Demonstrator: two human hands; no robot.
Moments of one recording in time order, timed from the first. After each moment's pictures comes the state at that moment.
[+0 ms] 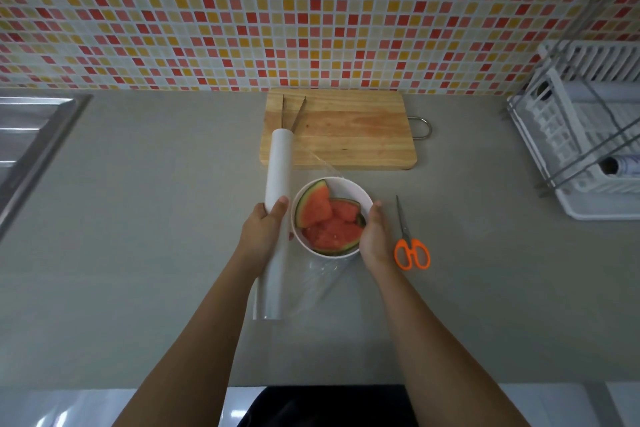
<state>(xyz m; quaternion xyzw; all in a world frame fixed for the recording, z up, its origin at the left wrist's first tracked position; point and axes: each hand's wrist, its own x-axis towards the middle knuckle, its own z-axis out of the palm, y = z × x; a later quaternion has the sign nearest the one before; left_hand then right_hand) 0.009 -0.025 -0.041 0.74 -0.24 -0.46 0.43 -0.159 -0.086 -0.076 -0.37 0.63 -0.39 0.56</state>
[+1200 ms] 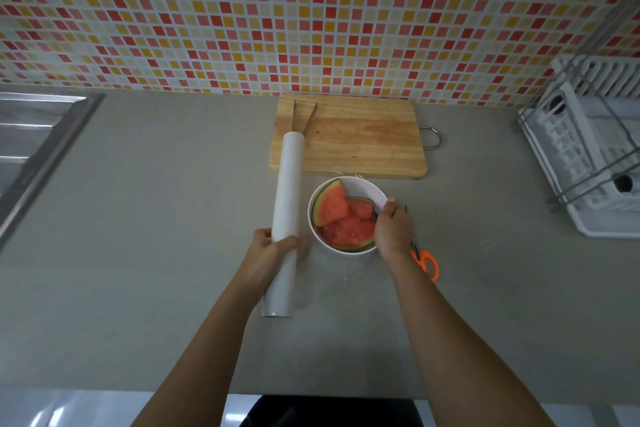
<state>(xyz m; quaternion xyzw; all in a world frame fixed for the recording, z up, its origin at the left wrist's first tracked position) 0.010 0.005 -0.045 0.72 -0.21 -0.52 0.41 -0.165 -0.115 -0.062 -0.51 0.71 -0.34 0.35</state>
